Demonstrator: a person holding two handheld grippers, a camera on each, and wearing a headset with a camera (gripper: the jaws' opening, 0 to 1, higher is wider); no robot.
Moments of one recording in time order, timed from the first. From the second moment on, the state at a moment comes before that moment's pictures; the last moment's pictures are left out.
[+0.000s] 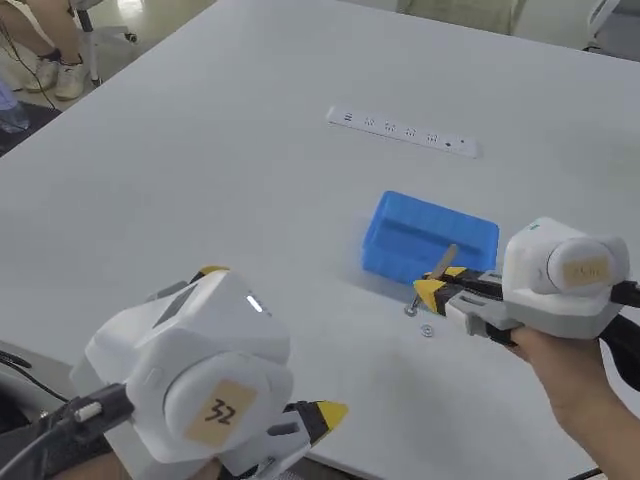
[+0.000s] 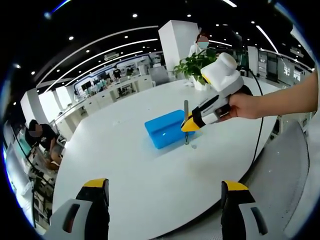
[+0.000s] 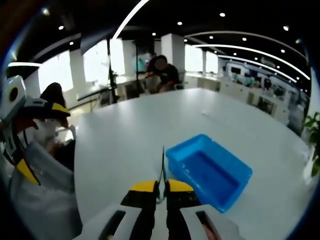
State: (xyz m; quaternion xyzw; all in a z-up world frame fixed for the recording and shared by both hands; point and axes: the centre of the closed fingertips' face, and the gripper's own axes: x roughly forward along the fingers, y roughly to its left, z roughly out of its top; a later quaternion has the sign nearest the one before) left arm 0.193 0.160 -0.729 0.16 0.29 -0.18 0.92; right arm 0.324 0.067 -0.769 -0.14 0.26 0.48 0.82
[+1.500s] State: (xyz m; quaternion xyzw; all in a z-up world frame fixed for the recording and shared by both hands) left arm 0.196 0.158 -0.729 0.16 0.29 -0.18 0.93; right arm 0.372 0.073 -0.724 -0.13 0.22 0.48 0.84
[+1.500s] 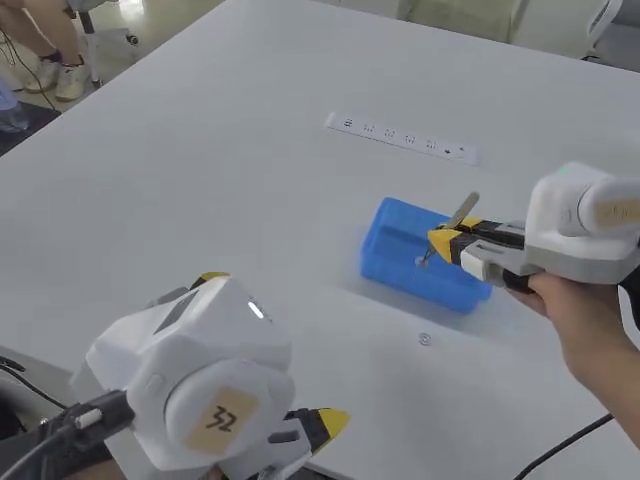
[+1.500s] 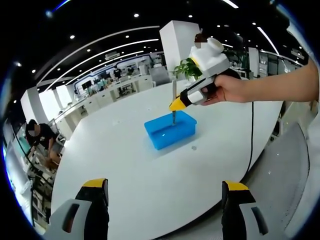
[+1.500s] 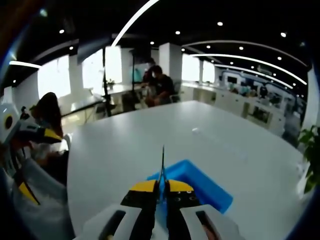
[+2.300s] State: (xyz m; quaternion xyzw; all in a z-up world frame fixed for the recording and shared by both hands) left arm 0.197 0.162 -0.732 0.16 0.30 -0.18 0.92; right arm 0.417 0.056 -0.765 -0.15 0.26 0.44 0.85
